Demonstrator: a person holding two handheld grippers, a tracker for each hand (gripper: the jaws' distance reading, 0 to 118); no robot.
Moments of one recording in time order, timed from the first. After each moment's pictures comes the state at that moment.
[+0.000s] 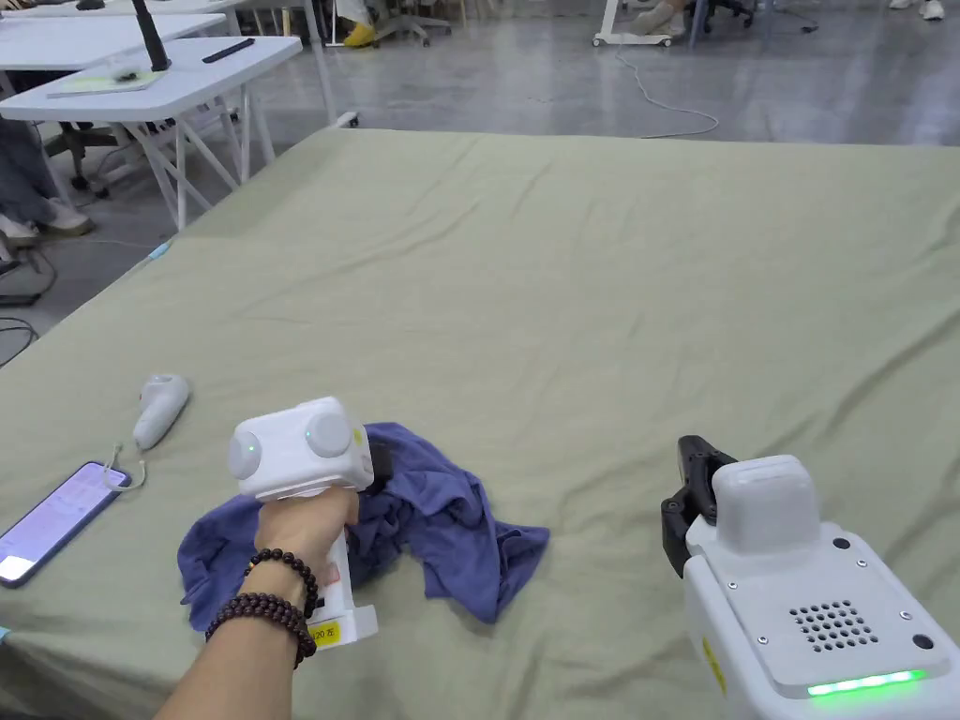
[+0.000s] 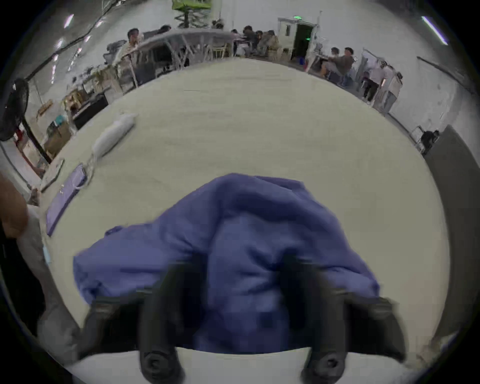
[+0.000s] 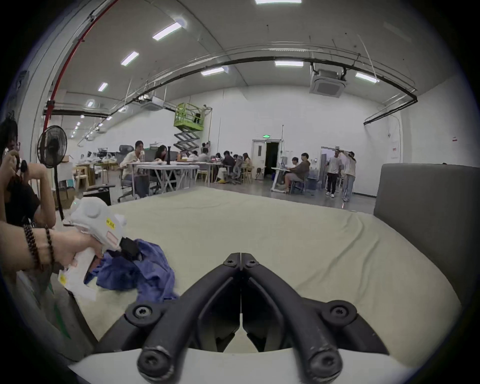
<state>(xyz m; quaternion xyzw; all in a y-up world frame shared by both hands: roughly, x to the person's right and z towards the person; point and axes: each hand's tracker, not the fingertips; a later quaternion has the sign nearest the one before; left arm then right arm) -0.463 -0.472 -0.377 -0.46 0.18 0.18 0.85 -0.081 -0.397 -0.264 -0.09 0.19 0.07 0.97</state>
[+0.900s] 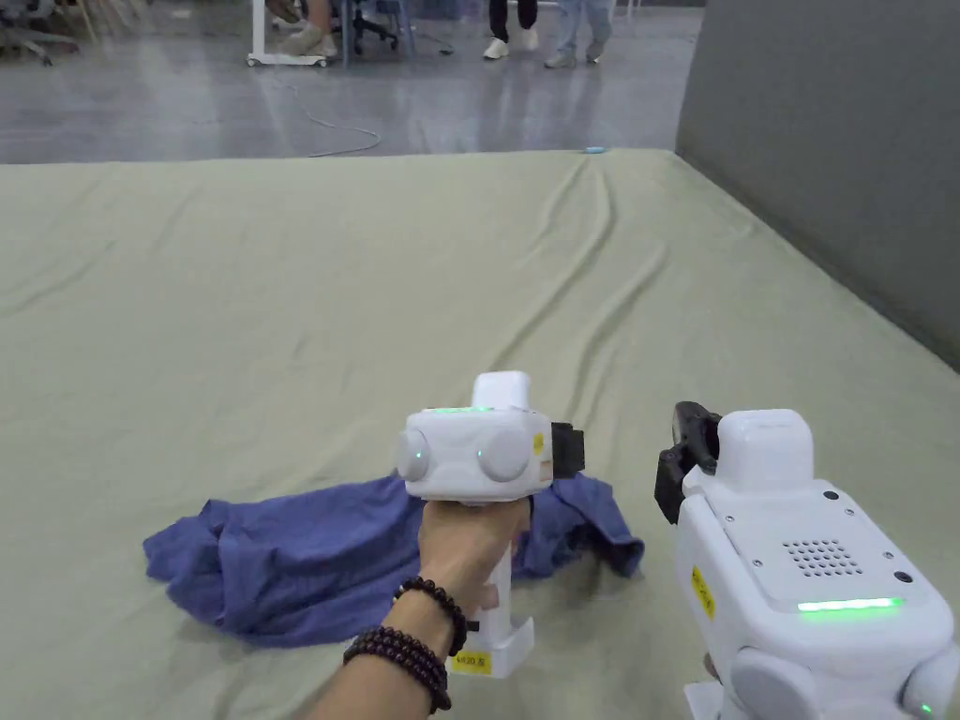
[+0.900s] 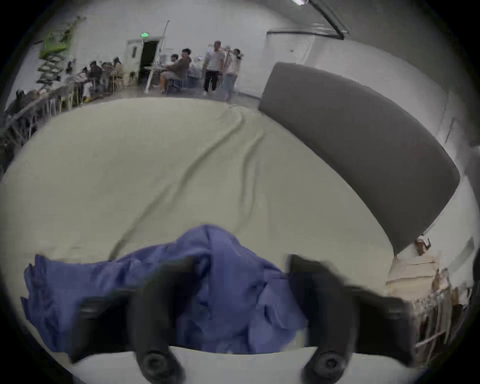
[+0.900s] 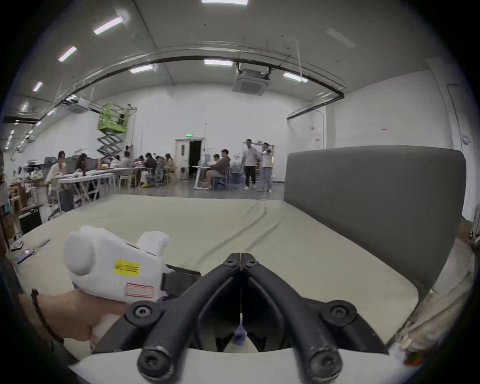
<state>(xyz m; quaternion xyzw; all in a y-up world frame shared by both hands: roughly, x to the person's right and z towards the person) -0.025 -0.436 -0.420 -0.36 -0.22 0.07 0.90 0.128 -0.365 -0.234 -0.11 -0.05 0.03 0.99</state>
